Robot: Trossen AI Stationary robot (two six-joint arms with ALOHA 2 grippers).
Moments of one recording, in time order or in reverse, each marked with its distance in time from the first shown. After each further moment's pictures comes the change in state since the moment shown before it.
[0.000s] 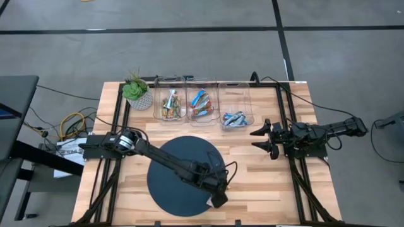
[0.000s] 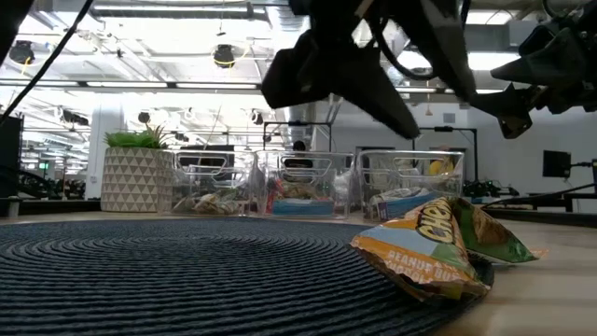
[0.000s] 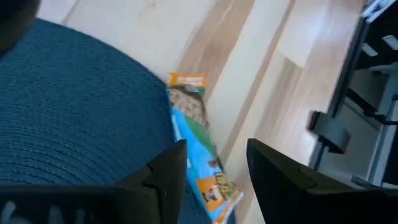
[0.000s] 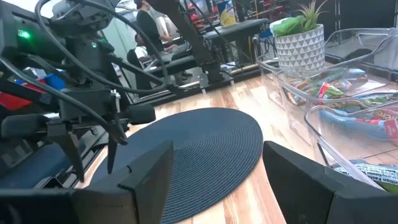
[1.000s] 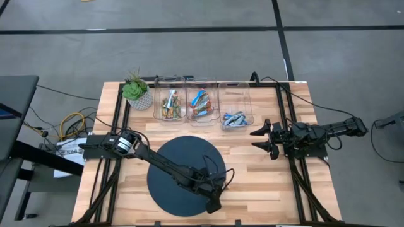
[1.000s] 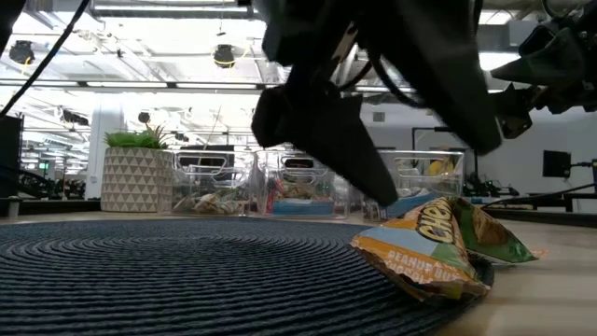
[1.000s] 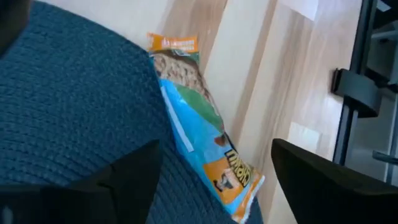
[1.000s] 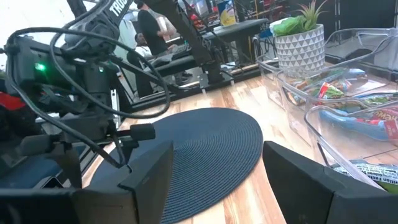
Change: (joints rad) left arm -0.040 -0.001 -0.147 0.163 -0.004 0.110; right arm 0.000 0.000 0.000 0.000 0.000 0.000
